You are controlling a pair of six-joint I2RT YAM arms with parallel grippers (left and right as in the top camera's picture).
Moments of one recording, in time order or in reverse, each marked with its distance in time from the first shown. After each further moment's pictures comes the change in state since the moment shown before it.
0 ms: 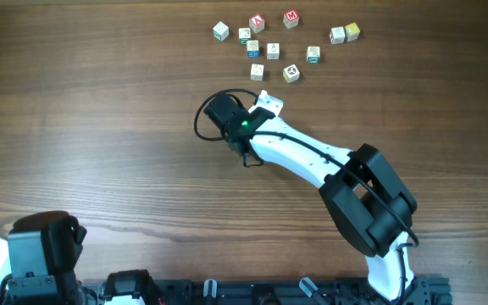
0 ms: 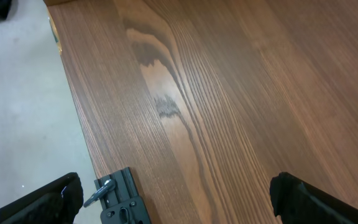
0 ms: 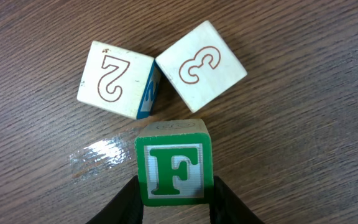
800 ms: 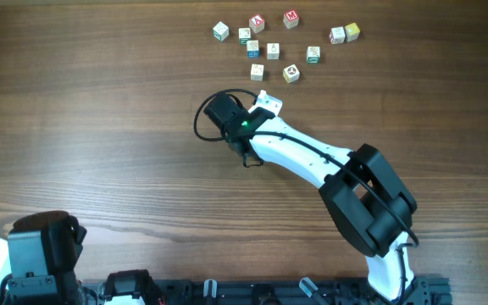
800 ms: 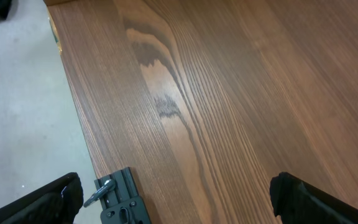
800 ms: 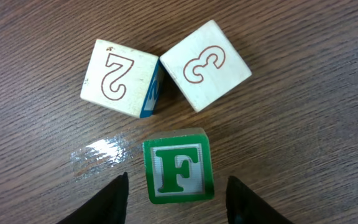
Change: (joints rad) left arm 0.000 0.000 0.000 0.000 0.000 0.000; right arm 0.000 0.000 0.000 0.005 -0.009 -0.019
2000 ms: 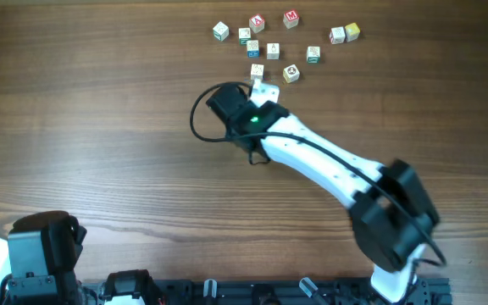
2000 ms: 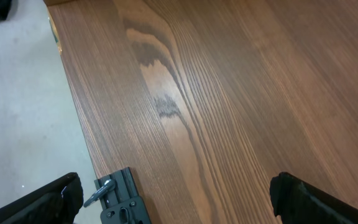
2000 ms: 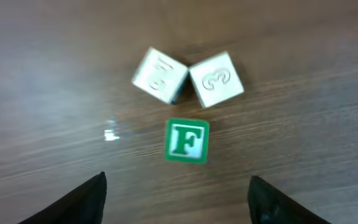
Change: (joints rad) left arm 0.000 0.000 0.000 0.000 0.000 0.000; right arm 0.000 -0.110 0.023 -0.084 -0.025 -0.210
